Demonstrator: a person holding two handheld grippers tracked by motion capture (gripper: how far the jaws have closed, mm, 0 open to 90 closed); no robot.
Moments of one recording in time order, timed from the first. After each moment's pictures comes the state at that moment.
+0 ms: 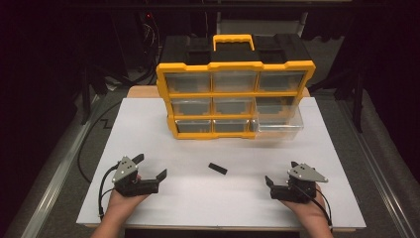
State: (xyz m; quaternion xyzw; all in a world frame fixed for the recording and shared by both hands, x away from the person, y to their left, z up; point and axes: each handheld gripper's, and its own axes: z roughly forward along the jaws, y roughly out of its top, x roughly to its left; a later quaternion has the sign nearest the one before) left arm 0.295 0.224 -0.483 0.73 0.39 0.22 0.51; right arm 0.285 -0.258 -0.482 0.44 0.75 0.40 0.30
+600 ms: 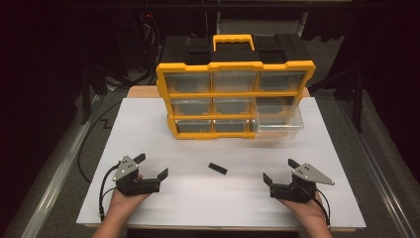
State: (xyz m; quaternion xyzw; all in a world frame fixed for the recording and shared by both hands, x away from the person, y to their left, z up) left arm 0.297 0.222 -0.483 0.73 0.40 0.22 0.51; right arm 0.283 -0.257 -0.480 0.43 0.71 0.48 0.28
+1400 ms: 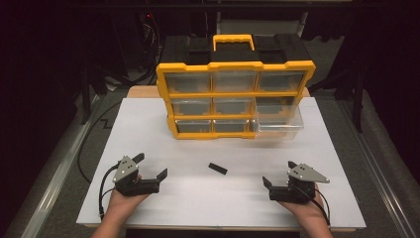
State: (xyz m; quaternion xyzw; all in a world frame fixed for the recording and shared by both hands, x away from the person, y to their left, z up) left arm 0.295 0.221 -0.481 0.73 0.39 0.23 0.51; right arm 0.282 -0.253 -0.476 0.42 0.75 0.42 0.28
